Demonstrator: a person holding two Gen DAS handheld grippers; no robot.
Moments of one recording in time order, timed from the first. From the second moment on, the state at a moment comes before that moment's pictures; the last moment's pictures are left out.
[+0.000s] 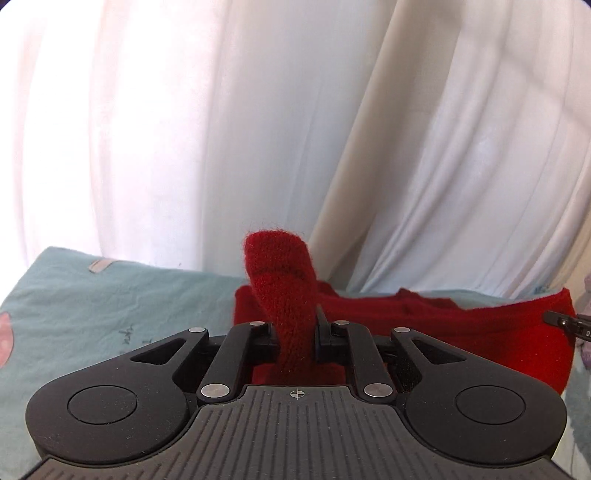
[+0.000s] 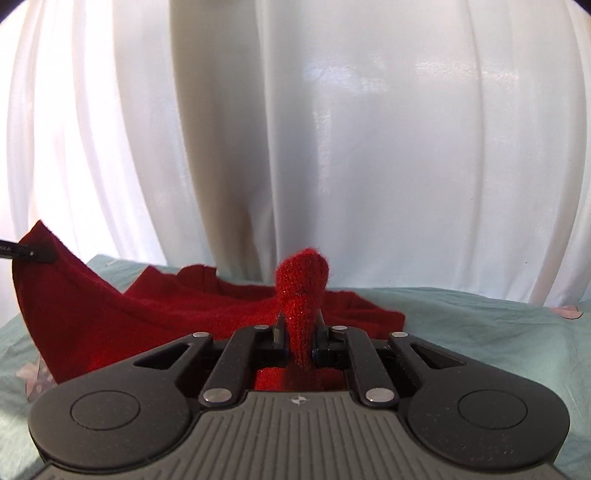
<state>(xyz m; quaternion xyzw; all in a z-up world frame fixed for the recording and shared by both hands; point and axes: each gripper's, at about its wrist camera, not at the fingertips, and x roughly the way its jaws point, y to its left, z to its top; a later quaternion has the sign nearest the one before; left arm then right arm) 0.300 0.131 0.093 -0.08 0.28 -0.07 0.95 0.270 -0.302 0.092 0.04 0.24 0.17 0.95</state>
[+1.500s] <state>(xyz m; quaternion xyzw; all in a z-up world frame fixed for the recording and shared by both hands) 0.490 0.101 -0.030 -0.03 0.37 0.09 0.93 0.443 -0.261 0.026 -0.08 0.29 0.03 0.95</state>
